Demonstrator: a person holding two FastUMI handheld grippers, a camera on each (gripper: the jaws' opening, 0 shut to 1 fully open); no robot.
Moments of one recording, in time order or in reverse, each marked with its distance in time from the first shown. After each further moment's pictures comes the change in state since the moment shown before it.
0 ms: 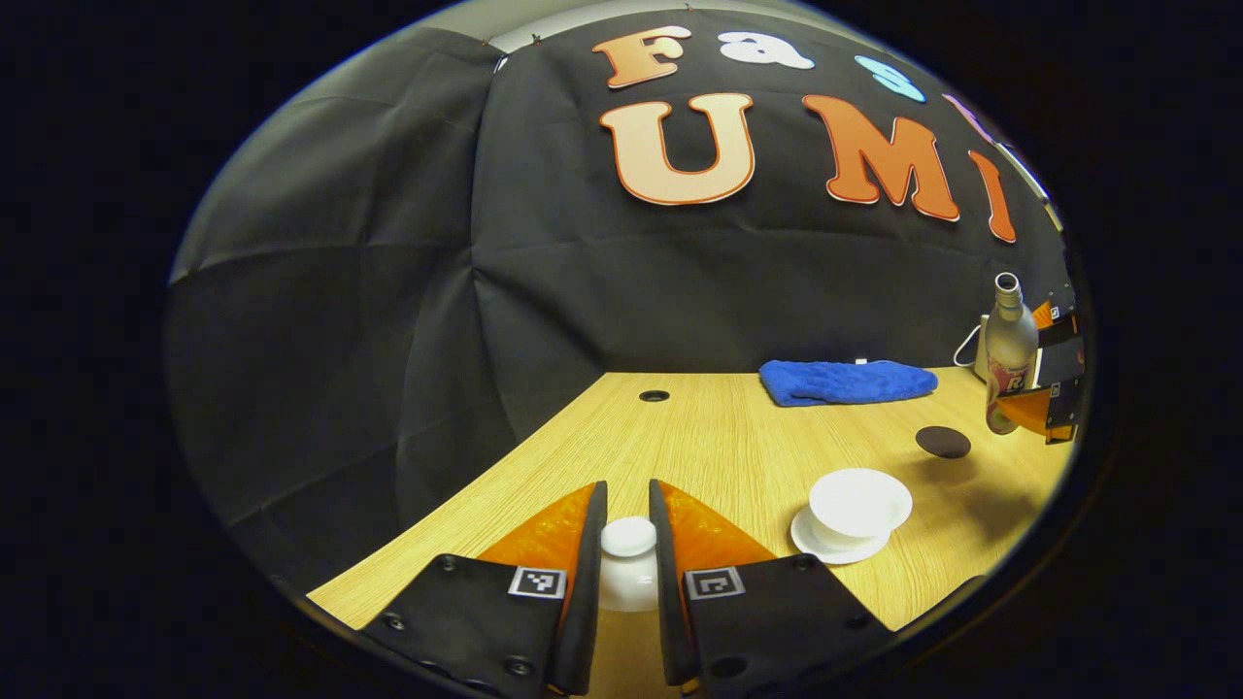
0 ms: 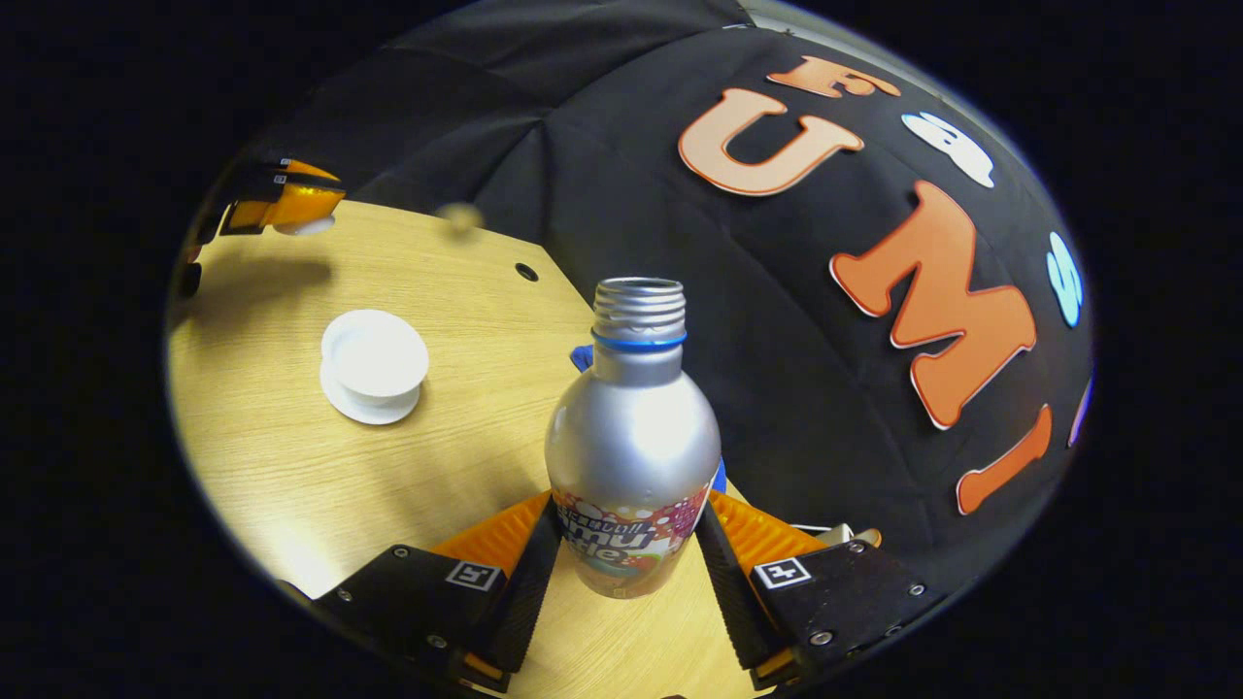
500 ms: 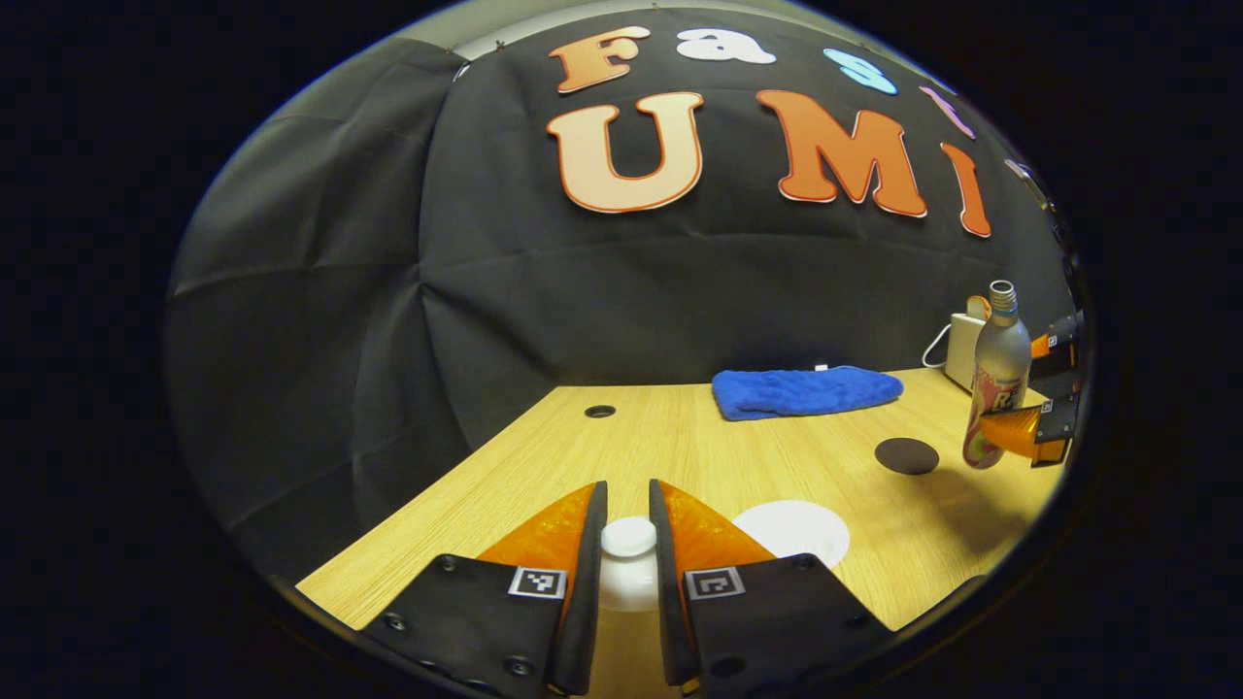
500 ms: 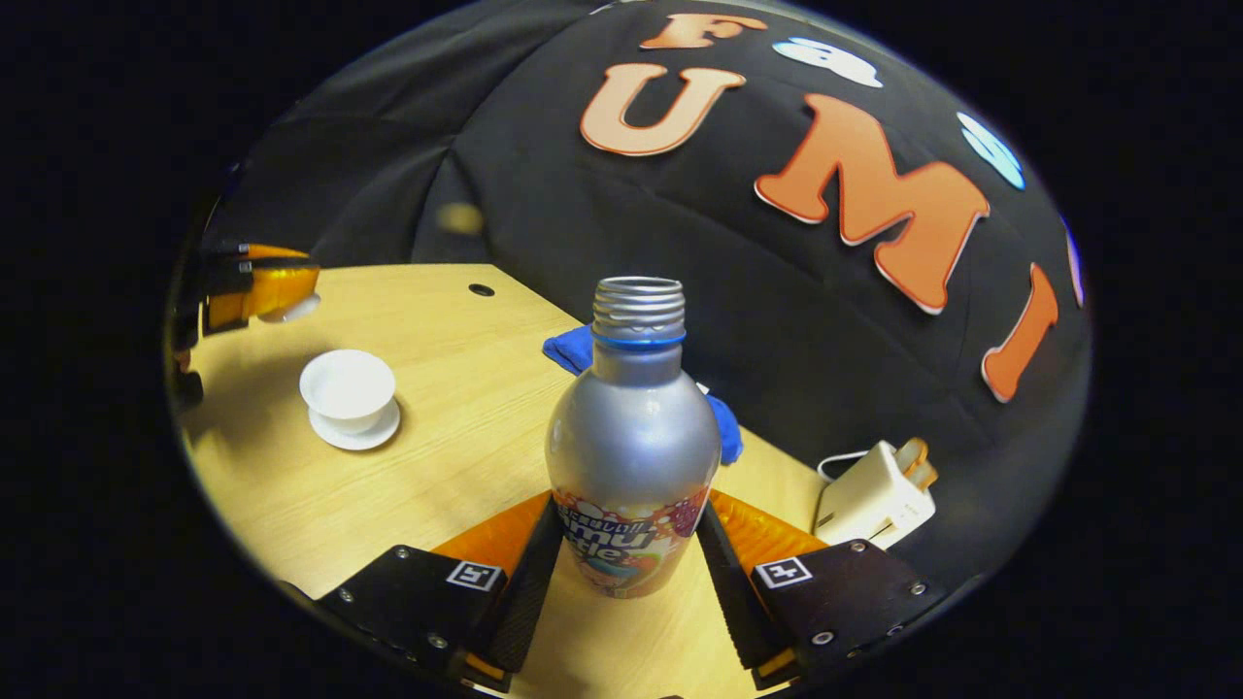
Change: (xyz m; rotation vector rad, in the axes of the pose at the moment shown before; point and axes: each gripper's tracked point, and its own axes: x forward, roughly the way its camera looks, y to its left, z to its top) left arm 0.014 -0.058 0.019 0.019 -0.019 -0.080; right arm -0.010 -0.028 -0.048 0.268 0.045 -0.040
